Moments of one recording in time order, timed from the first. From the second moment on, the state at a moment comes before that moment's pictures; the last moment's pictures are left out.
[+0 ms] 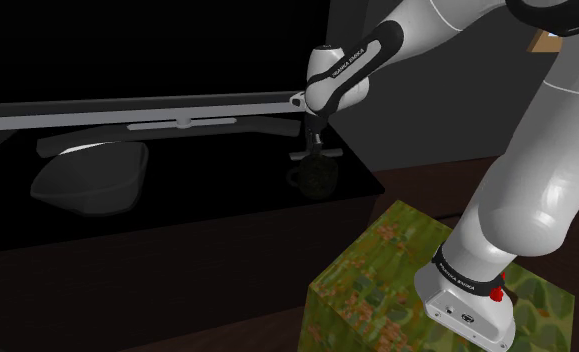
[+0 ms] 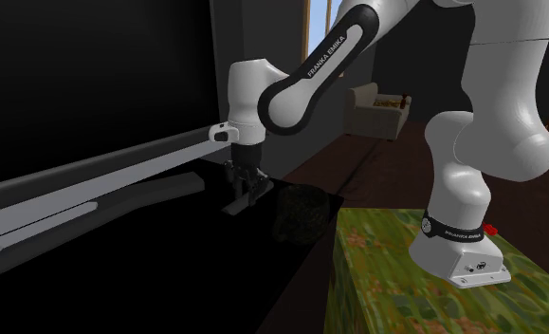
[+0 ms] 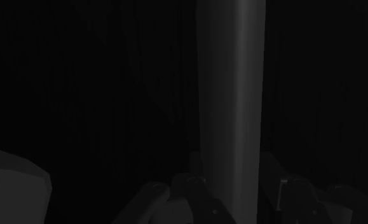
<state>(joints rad) 0.14 0.06 -0.21 -2.35 -0.03 2.48 -1.02</state>
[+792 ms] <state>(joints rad) 0.14 -0.04 -0.21 -2.29 -0.06 2.33 -1.01</state>
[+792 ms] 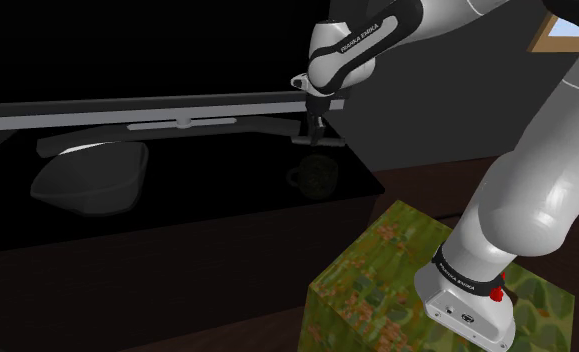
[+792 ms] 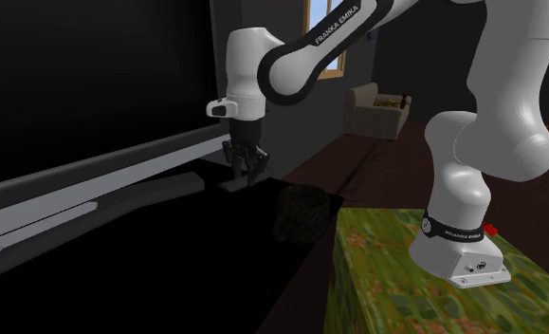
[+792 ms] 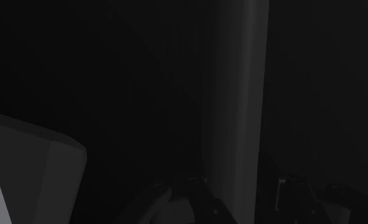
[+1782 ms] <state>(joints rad) 0.14 -0.14 -0.21 -2.19 -0.07 2.13 -1.01</state>
